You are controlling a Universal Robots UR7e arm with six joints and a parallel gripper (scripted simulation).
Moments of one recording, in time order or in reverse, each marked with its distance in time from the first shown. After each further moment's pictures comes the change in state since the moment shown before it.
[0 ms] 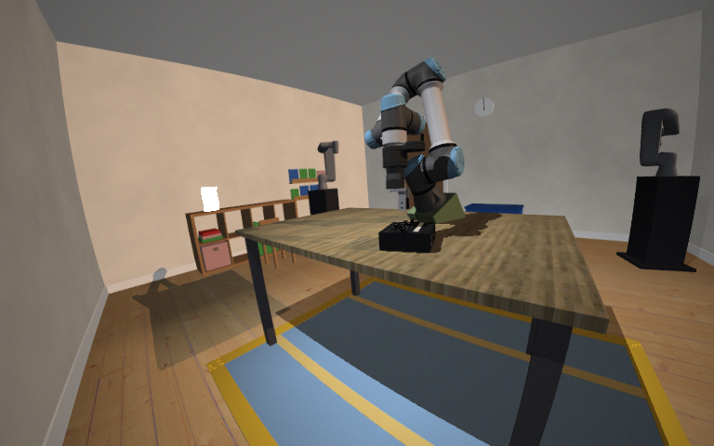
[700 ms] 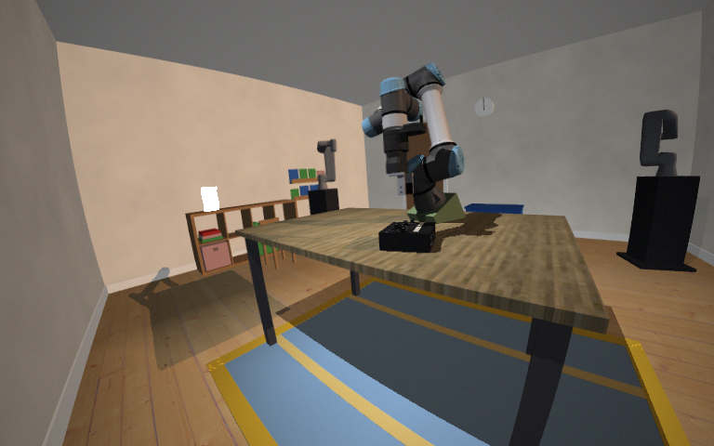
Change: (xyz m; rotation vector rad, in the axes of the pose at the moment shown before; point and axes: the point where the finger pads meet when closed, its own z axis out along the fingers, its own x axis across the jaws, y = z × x) arm 0.007 -0.008 -0.047 0.019 -0.016 0.233
